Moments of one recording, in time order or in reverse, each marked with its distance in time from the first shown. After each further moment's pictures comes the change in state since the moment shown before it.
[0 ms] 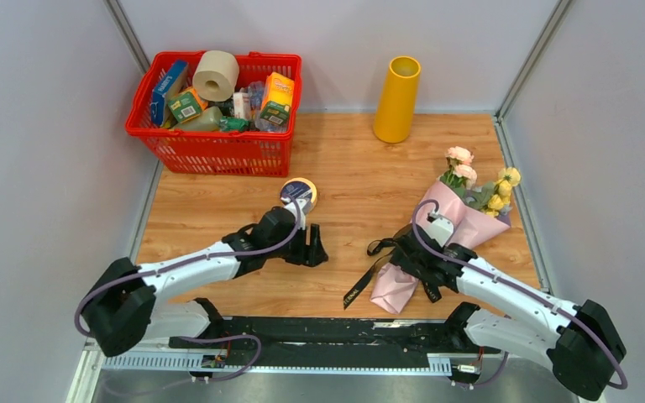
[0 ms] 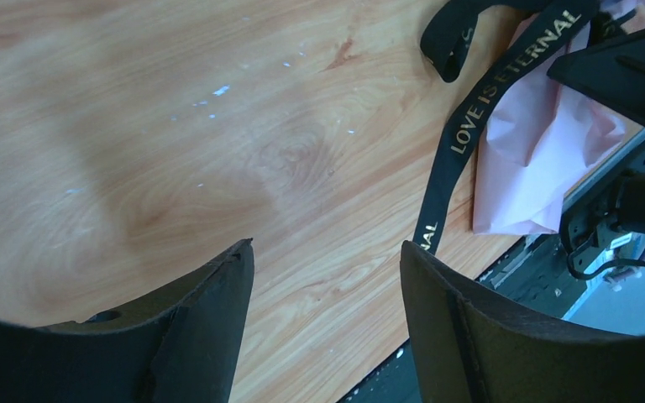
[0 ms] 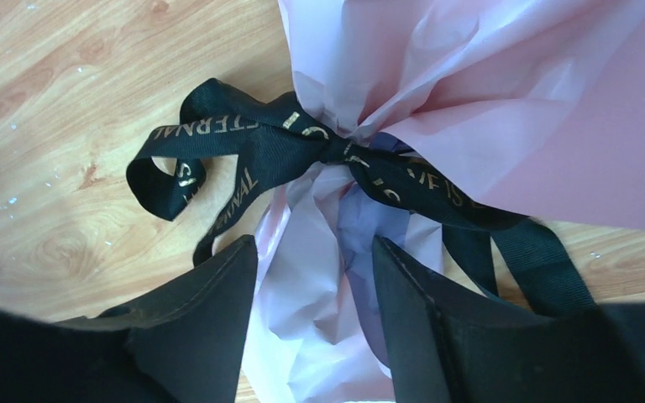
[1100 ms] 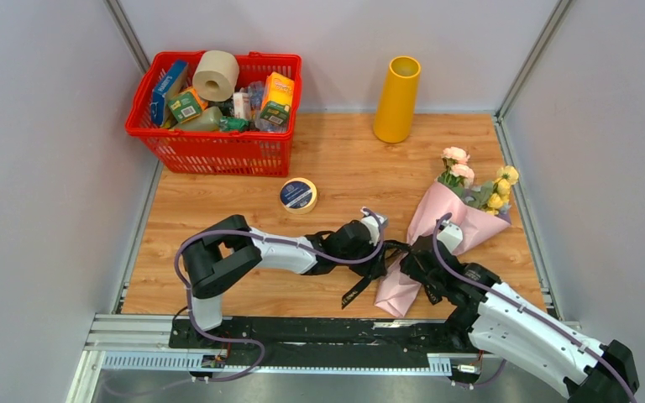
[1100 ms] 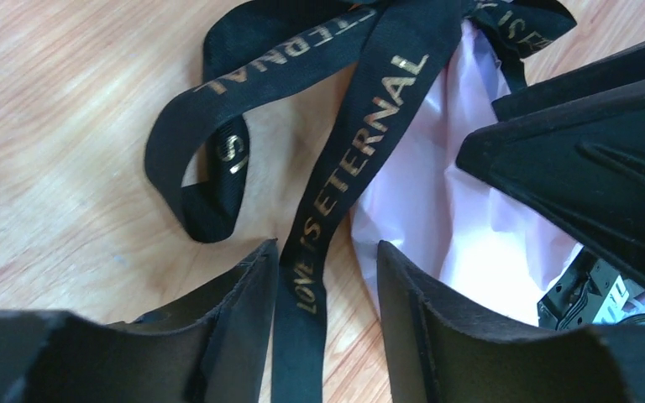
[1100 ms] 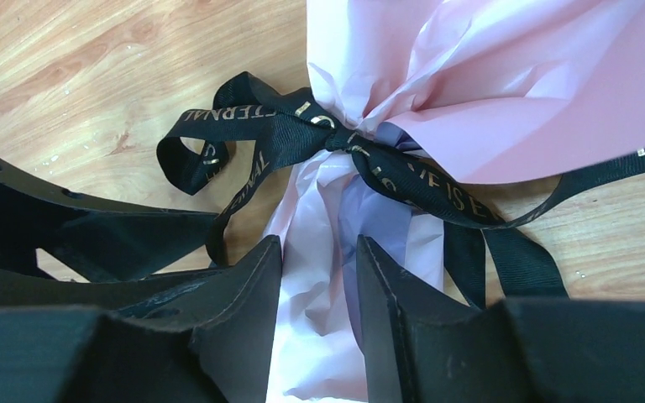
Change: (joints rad) left arm -0.318 0.669 0.362 0.338 -0.045 0.032; right arm 0.000 -0.296 -0.131 0.025 -0.019 -0.124
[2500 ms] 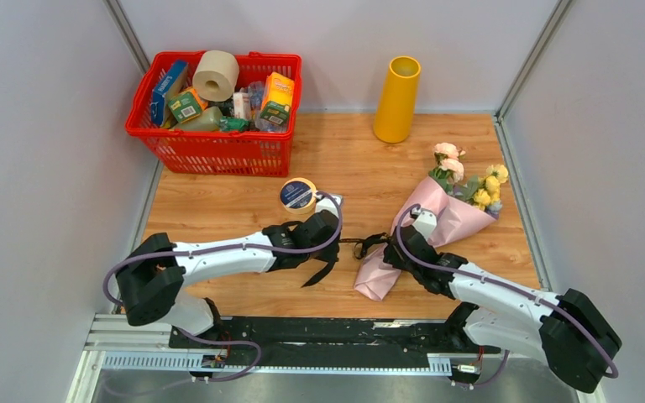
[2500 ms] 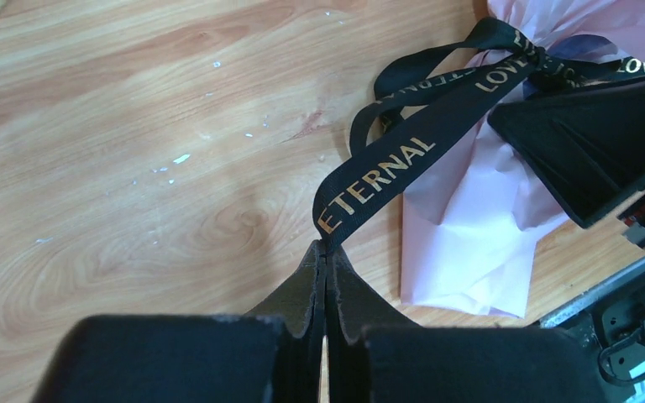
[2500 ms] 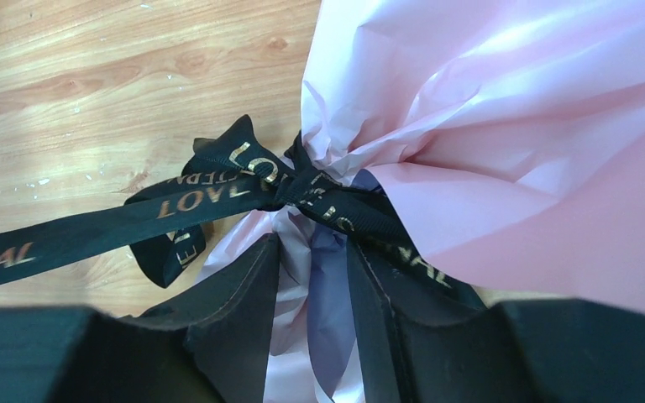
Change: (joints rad) left arm 0.055 -0.372 -0.066 -0.439 -0.345 -0.111; right arm 0.000 0.339 -0.025 0.435 0.024 -0.178
